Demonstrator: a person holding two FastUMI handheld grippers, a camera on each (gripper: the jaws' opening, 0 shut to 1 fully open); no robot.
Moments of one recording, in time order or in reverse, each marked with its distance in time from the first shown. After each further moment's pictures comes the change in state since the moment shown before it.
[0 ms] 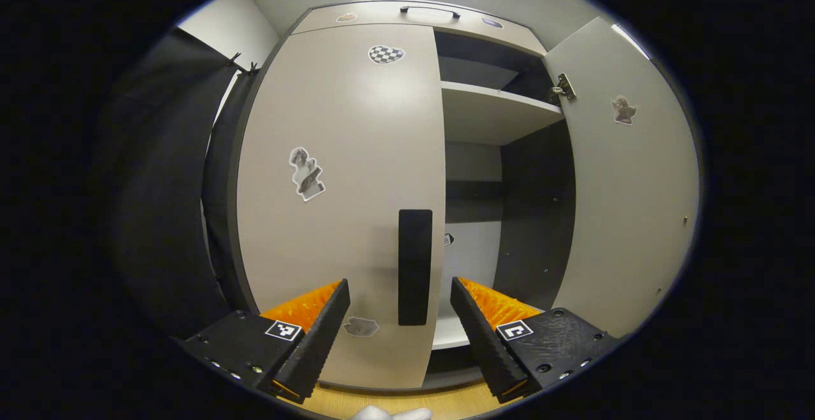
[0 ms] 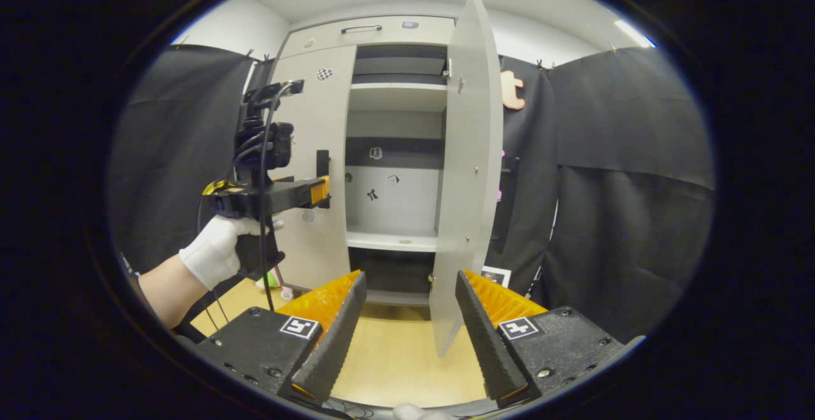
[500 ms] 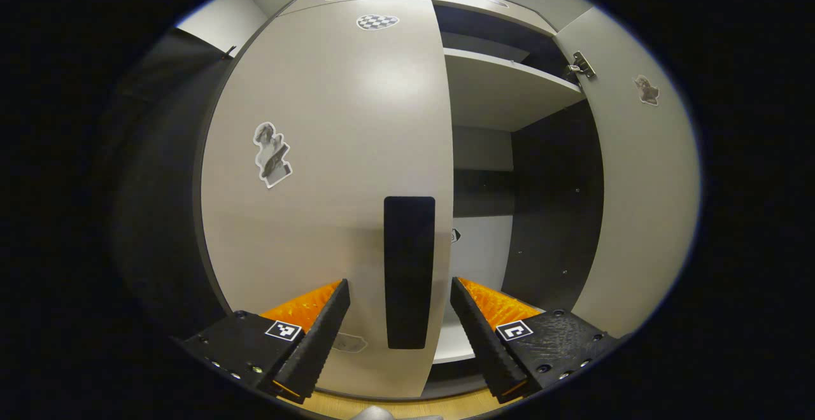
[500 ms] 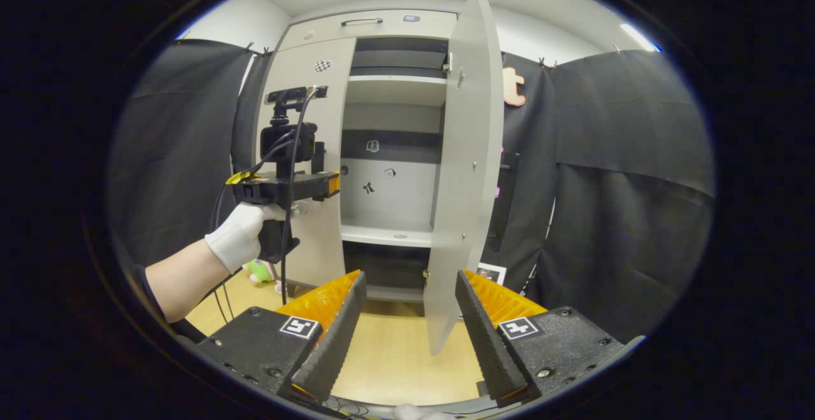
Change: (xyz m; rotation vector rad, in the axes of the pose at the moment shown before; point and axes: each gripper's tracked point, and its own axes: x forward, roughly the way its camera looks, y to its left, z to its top) left arm 0.046 -0.006 -0.018 0.008 0.040 0.015; right arm 0.005 -0.007 -0.002 -0.016 0.031 -0.011
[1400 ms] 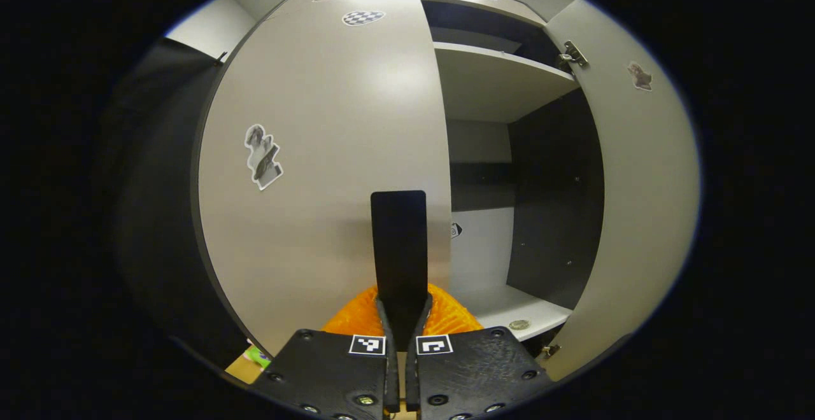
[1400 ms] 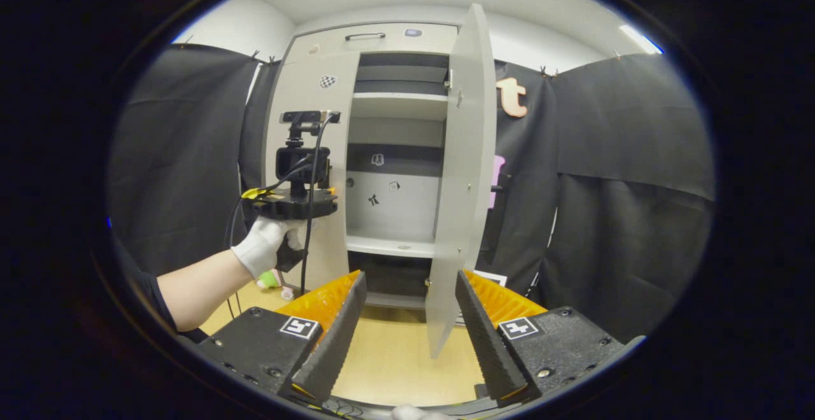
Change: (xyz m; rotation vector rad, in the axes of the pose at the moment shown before) left arm -0.003 -0.002 -0.001 0.034 0.005 -0.008; right arm -0.029 -0.007 0.019 -0.006 -0.053 0.022
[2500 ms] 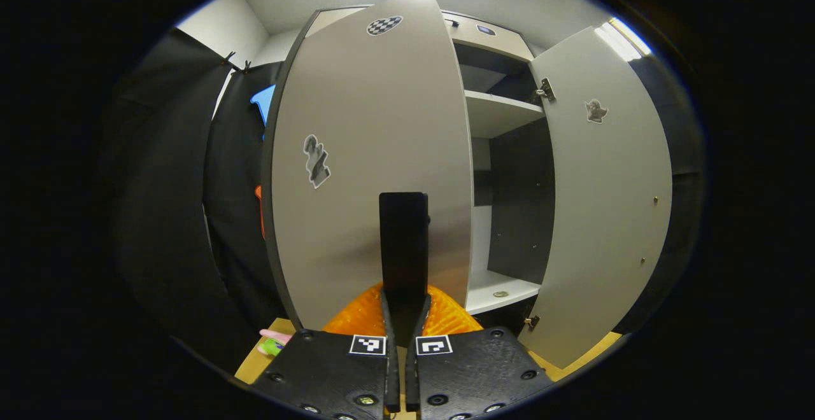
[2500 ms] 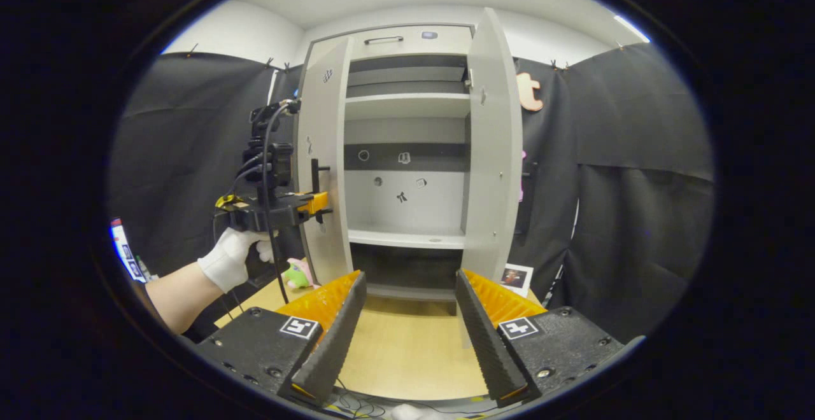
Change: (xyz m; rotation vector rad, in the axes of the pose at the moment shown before) left arm -0.109 0.042 0.001 -0.017 -0.029 -0.087; right arm -0.018 0.041 -0.022 0.039 0.010 0.129
